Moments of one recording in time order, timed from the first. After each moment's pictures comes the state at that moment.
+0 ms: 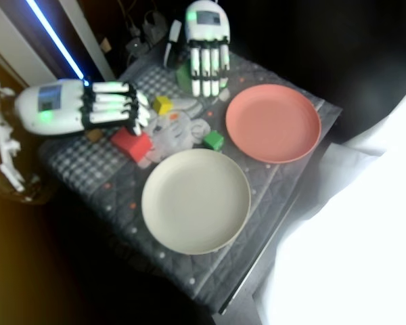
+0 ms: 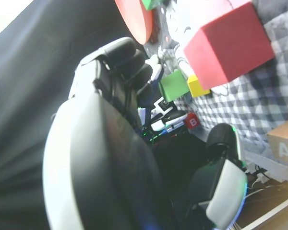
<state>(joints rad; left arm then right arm) 0.97 -0.92 0.91 0.09 -0.70 0.40 -0.92 -0.80 0.83 2.99 -1.06 2.15</state>
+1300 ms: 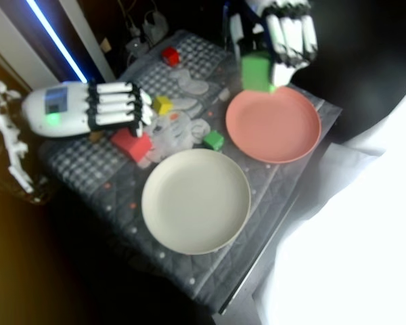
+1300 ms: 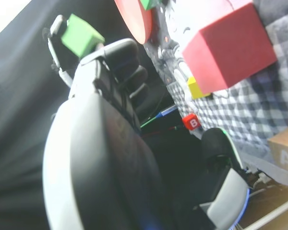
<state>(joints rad) 0.57 -1.13 1.30 -0.11 -0.64 0.40 -0.91 -0.84 0.86 2.99 -1.06 2.16</state>
